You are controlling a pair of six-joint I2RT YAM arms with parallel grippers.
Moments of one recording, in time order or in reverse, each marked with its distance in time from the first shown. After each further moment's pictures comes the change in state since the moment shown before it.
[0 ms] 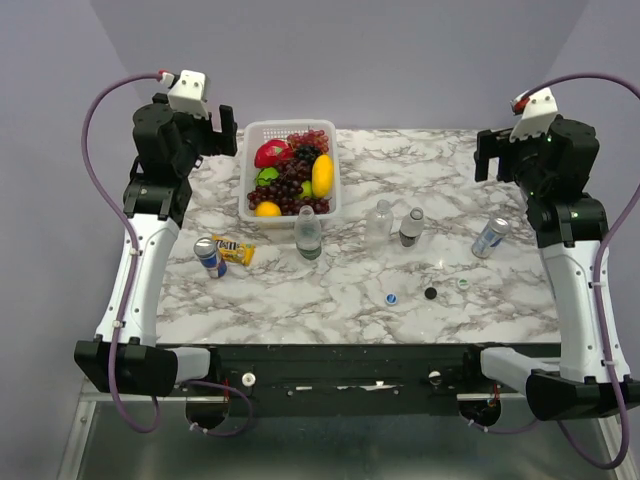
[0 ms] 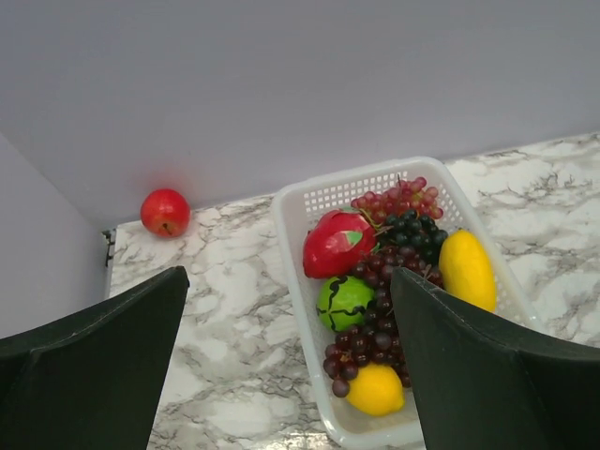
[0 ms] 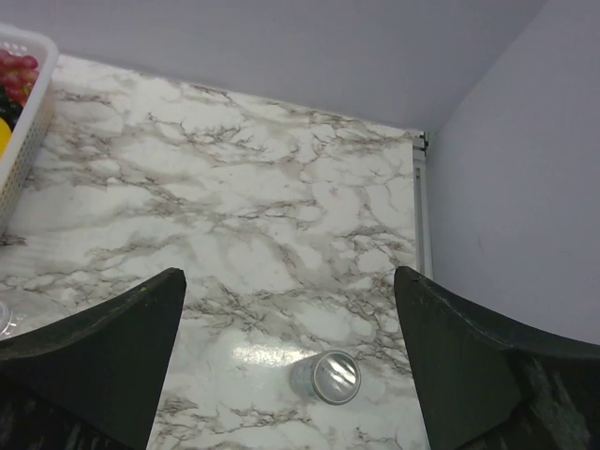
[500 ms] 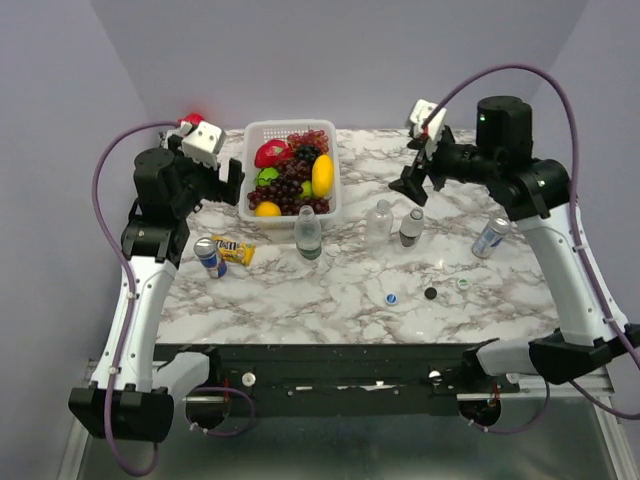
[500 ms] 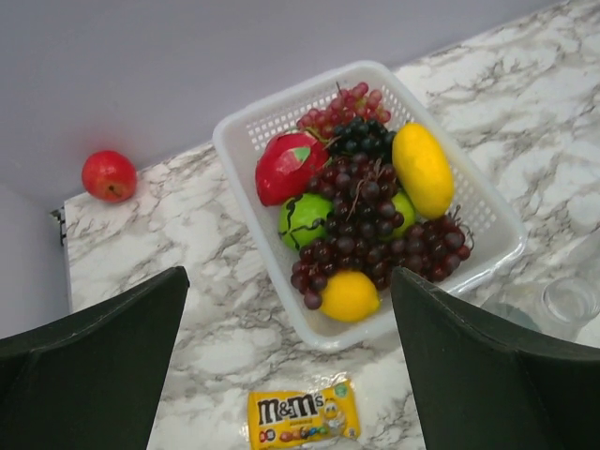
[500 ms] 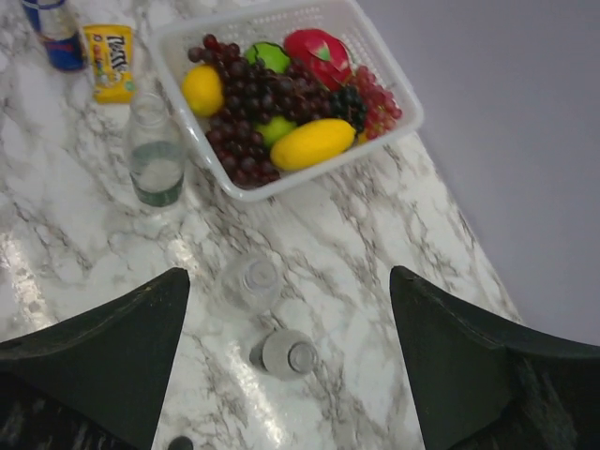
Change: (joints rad) left arm -0.001 -0.187 -0.235 -0.068 0.179 0.116; right arm 0.307 0.147 0.282 -0.277 -0.501 -0.372
